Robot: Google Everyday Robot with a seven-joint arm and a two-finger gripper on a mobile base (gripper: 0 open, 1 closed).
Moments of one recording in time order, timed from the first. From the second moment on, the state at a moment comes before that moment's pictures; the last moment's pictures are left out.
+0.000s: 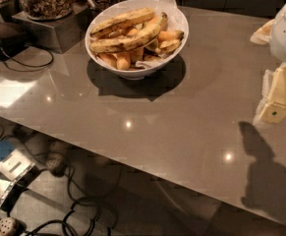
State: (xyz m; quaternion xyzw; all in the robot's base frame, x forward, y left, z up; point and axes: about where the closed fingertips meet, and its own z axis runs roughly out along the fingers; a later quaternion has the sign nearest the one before) arm 0.438 -0.216 0.978 -0.60 0.78 -0.04 0.16
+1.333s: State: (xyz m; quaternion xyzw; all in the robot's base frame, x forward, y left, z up) arm 0.503 -0.143 1.010 -0.66 0.73 -0.08 0.15
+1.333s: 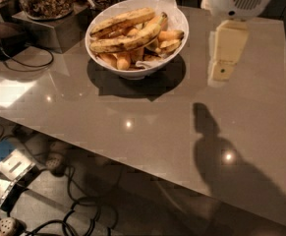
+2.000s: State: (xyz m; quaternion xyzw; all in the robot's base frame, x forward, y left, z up) arm 0.525 -0.116 1.028 -0.67 0.71 -0.08 0.19
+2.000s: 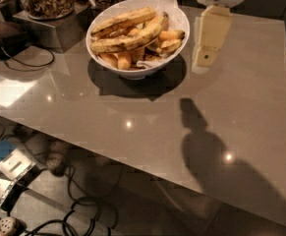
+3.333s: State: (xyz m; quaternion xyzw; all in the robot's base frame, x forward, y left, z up) arm 0.586 -0.018 1.049 -0.72 0.66 -0.07 0.21
